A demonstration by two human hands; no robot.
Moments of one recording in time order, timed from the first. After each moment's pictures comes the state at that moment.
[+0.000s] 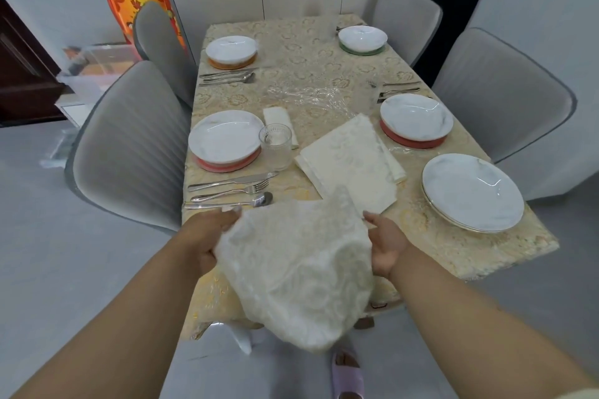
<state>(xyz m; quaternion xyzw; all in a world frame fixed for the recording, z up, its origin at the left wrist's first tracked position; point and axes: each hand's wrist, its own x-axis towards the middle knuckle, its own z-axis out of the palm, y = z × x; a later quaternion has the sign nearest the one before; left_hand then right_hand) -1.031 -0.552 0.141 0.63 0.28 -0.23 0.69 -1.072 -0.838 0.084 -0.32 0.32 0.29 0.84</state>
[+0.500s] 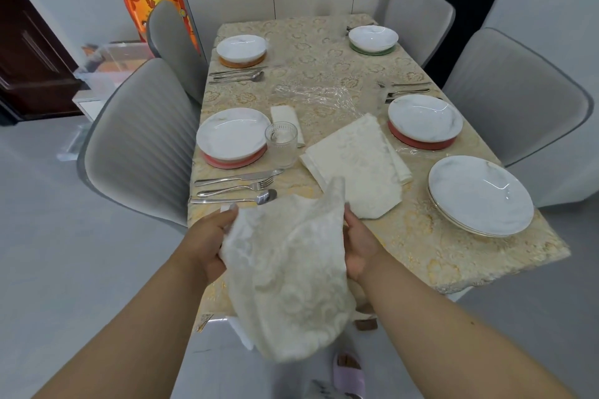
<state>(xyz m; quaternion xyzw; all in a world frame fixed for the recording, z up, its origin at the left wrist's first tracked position) -1.054 -0.560 0.140 0.57 0.26 -0.21 0.75 -1.074 -0.784 0.109 -0.25 0.25 0.28 0.89</state>
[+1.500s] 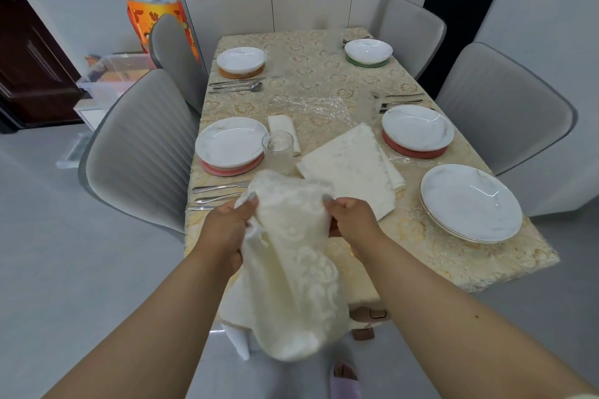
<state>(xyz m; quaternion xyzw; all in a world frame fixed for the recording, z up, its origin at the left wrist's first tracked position) -1.054 -0.599 0.157 0.59 0.21 -0.11 0.77 -1.048 -0.798 0.117 -0.71 0.18 0.06 0.68</state>
